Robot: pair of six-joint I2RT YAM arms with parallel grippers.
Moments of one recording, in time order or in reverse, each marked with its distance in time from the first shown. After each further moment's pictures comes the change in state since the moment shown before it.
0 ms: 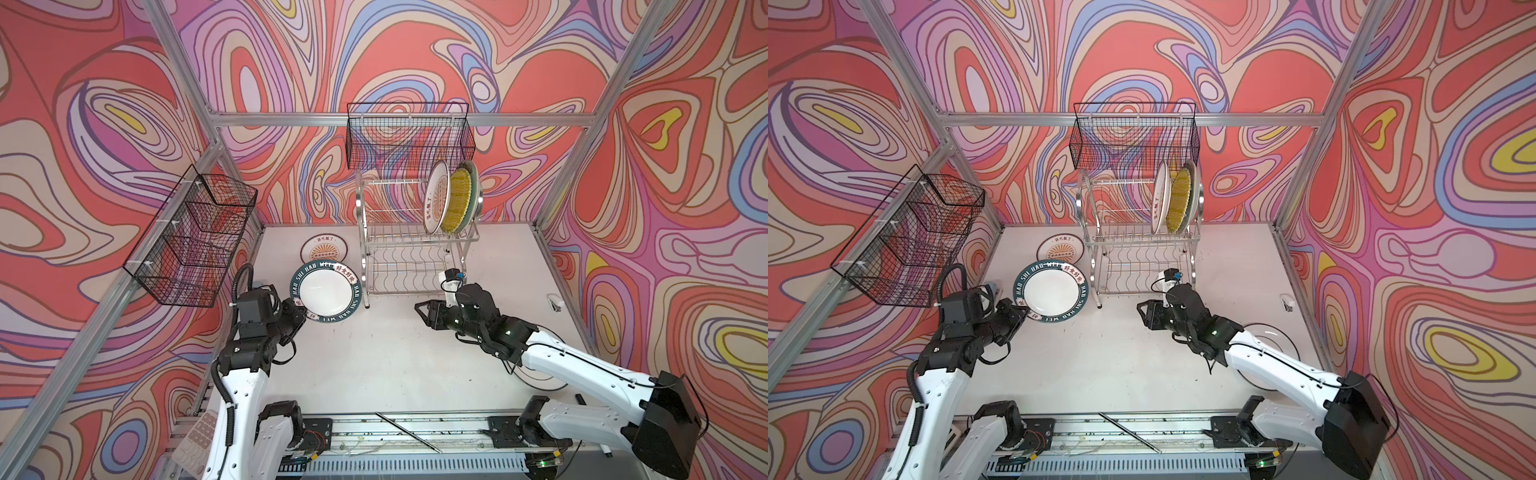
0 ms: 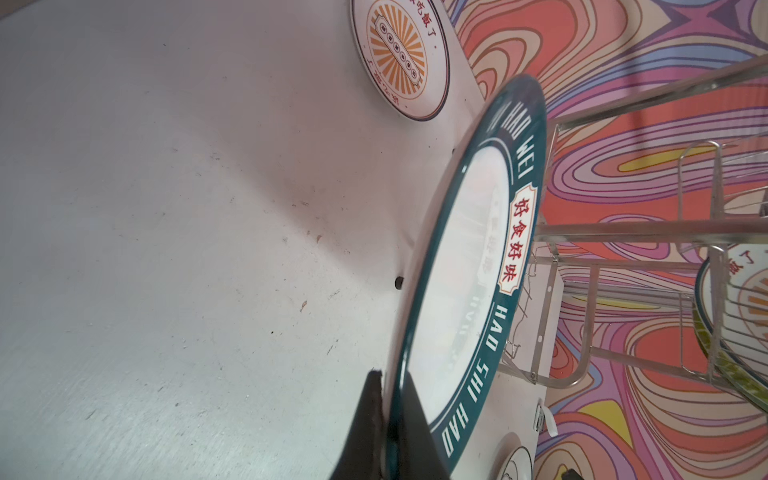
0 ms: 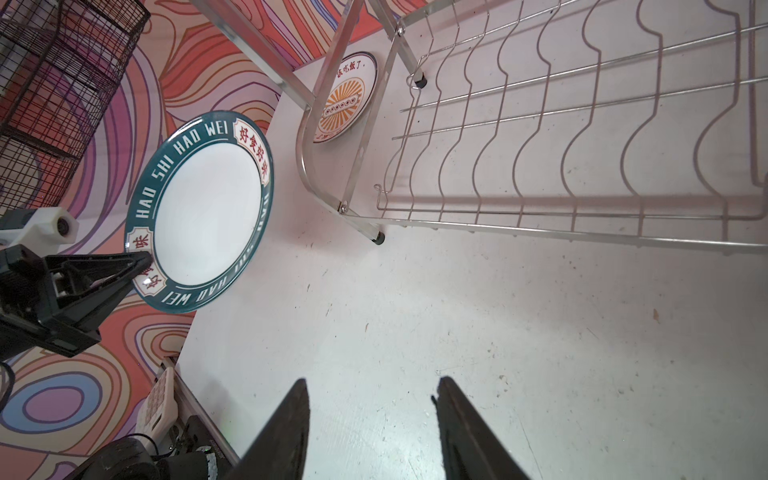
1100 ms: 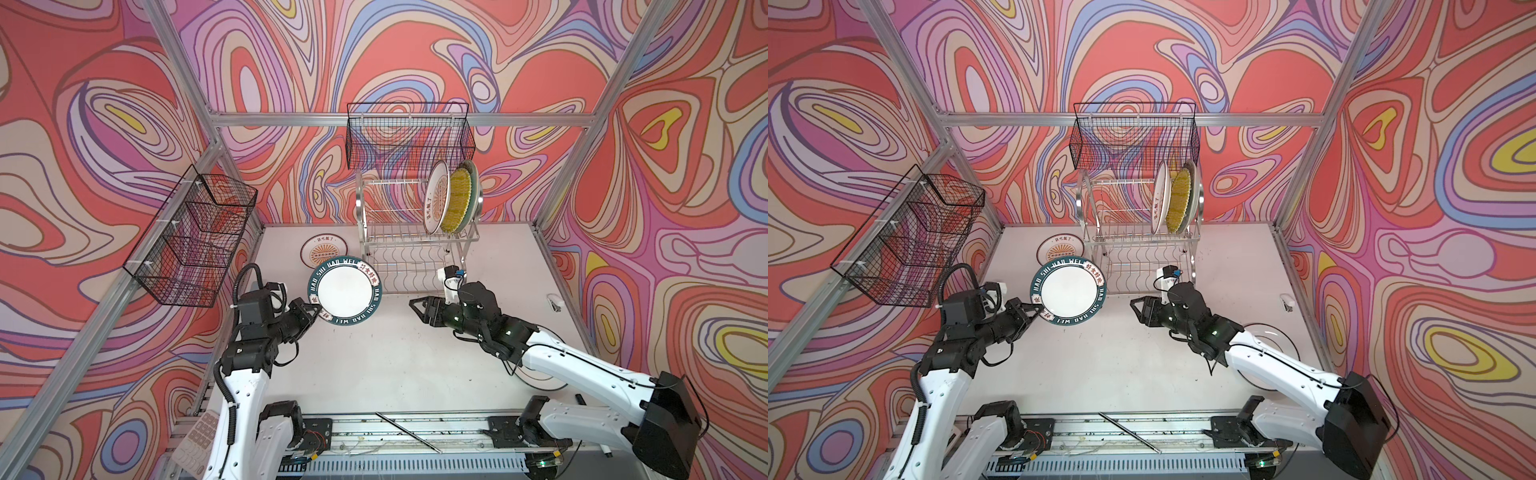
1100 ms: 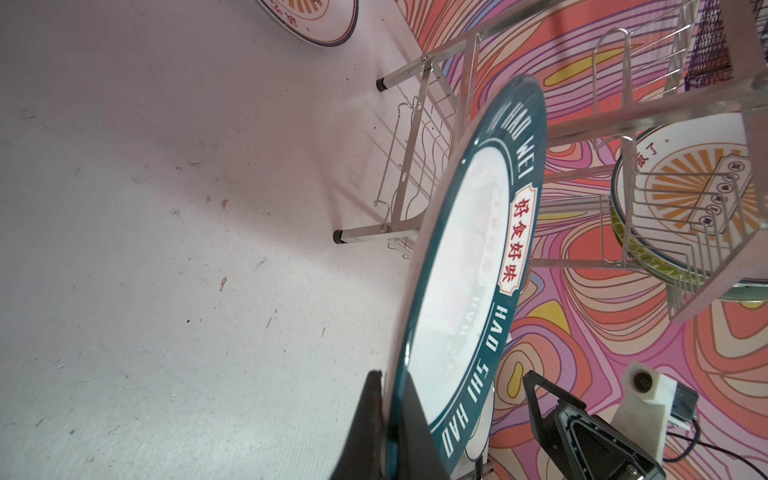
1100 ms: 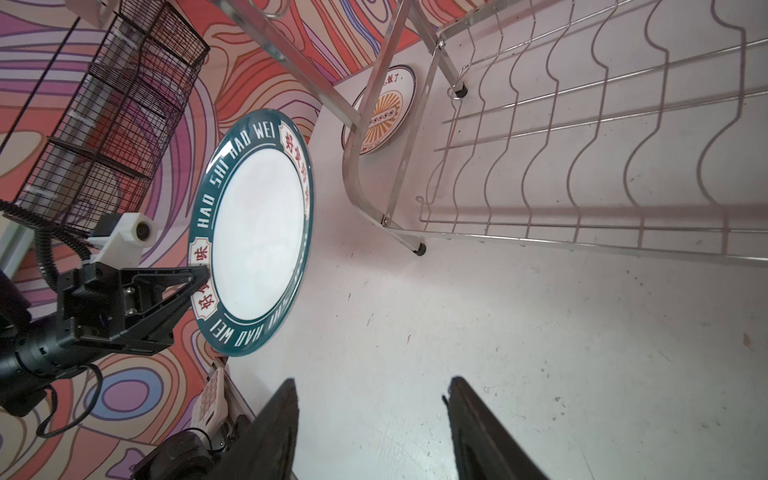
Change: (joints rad) left arm -0.001 -0.005 -0.042 0.084 0.244 0.066; right arm 0.000 0.000 -0.001 0.098 -0.067 0.064
